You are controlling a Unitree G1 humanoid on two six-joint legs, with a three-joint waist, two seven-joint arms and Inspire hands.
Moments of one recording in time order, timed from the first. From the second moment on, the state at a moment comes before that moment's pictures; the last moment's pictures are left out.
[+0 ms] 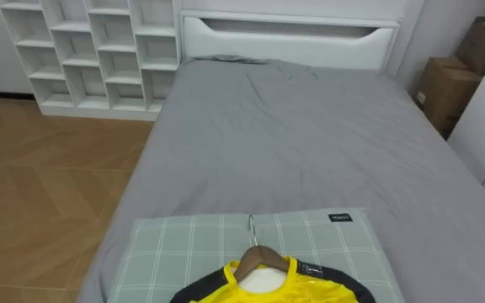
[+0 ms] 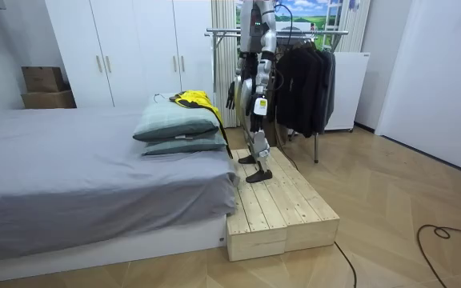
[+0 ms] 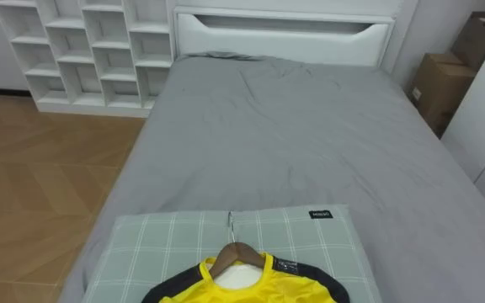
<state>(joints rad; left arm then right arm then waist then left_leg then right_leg) 0.23 0.16 0.08 1.12 -0.30 0.04 0.07 0.08 -0.18 0.04 1.32 0.36 0.02 0.09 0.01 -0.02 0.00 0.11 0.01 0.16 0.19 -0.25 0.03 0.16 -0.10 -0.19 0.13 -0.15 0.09</state>
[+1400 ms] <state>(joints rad) 0.23 0.16 0.08 1.12 -0.31 0.05 0.10 0.08 -0.19 0.04 1.32 0.39 0.04 0.09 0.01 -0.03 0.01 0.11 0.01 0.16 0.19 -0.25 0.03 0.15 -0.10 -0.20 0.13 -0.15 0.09</state>
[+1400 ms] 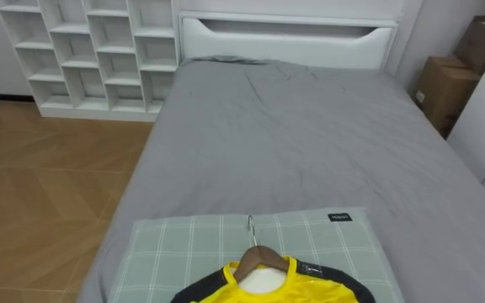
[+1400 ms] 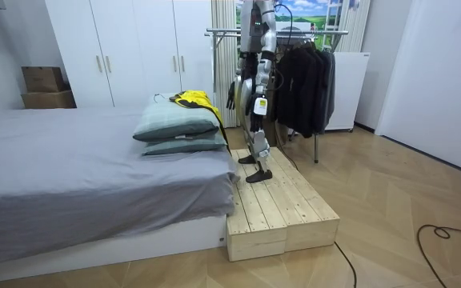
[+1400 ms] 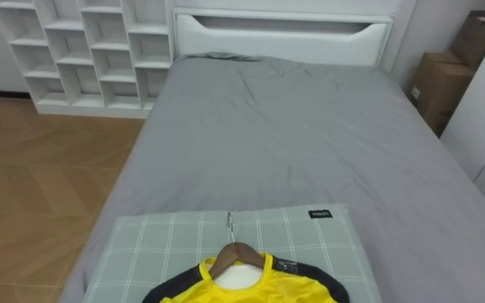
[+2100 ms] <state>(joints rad) 0.23 0.16 0.08 1.12 -0.31 0.05 0.10 0.08 -0.19 0.05 1.32 0.39 0.04 0.08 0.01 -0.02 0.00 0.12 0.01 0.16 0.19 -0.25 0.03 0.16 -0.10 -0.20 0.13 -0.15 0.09</state>
